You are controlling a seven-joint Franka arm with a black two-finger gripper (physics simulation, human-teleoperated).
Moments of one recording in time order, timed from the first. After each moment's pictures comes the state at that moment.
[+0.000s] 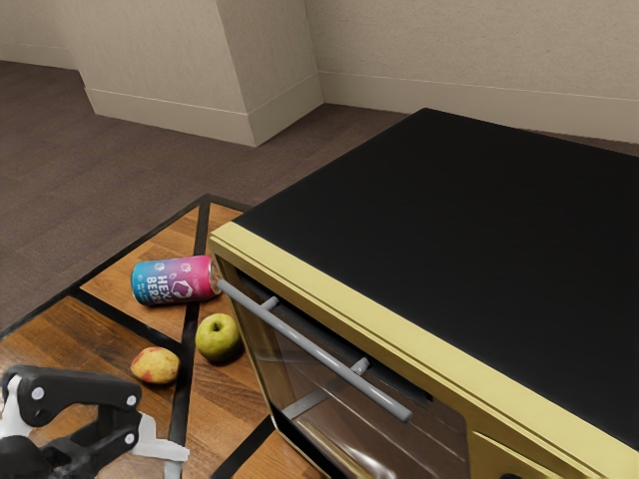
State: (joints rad) arm -0.21 -1.00 -0.42 -2.15 -0.15 1.82 -2.28
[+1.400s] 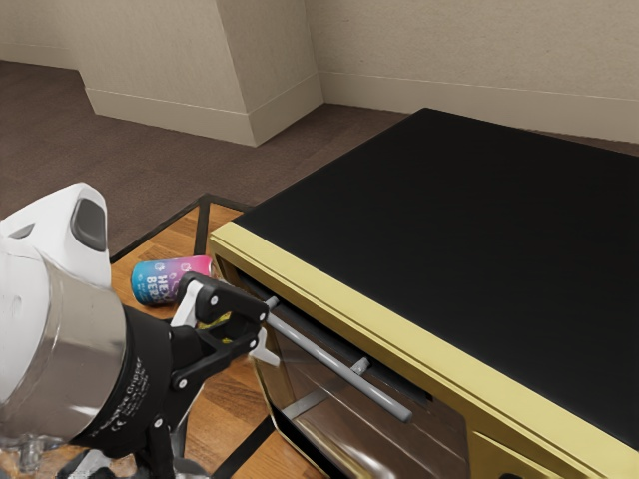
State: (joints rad) arm 0.00 -0.83 -0.46 -2.10 -0.08 1.82 -1.89
